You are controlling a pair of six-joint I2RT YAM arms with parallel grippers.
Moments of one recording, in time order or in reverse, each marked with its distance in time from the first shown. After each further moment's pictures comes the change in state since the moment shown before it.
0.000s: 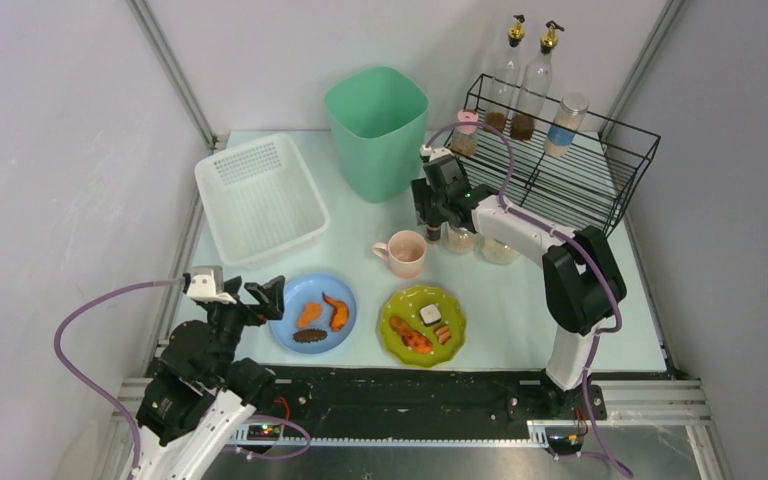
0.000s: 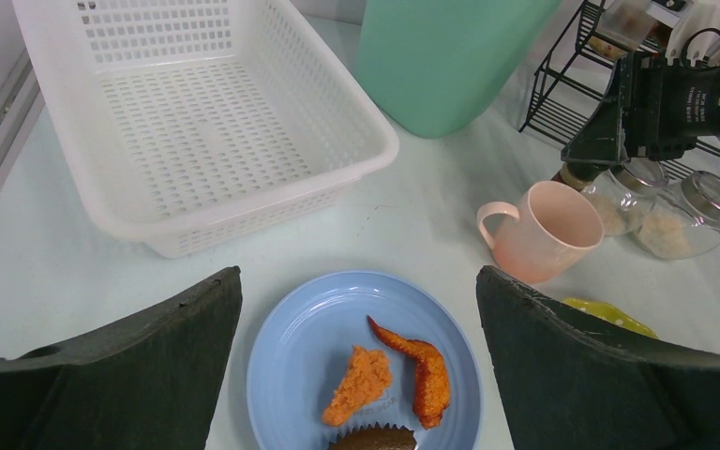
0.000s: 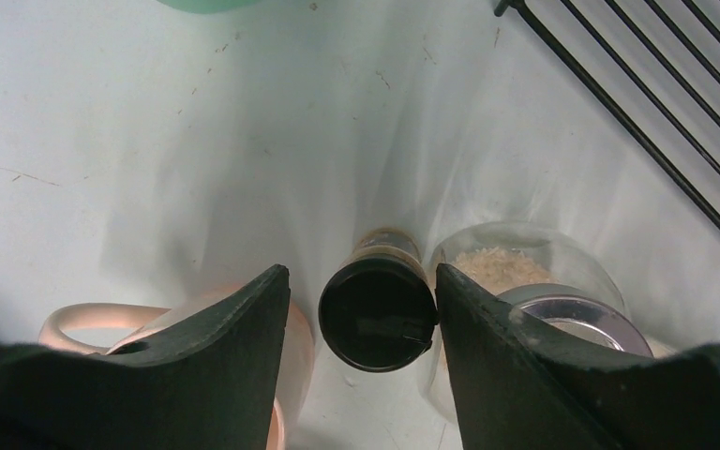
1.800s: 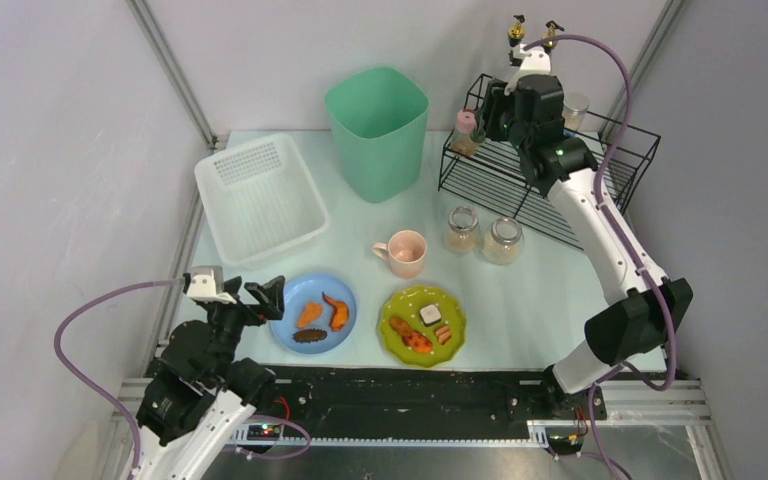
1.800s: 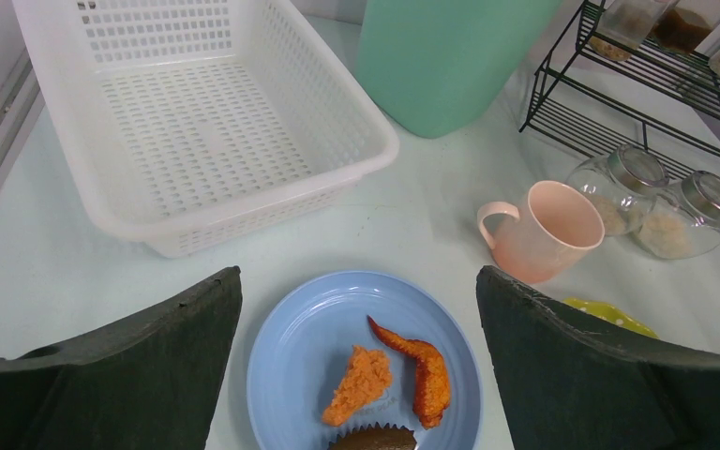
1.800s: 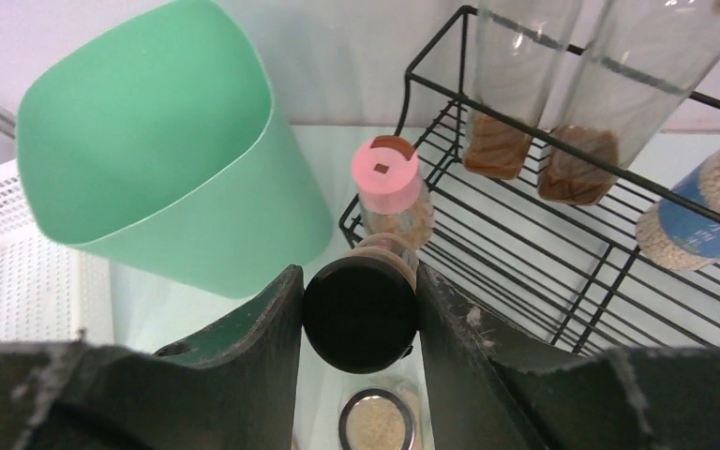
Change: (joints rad) left arm 0.000 0.000 0.000 0.000 0.000 0.000; right arm -0.221 -0.265 0.321 -0.080 -0.010 -0.041
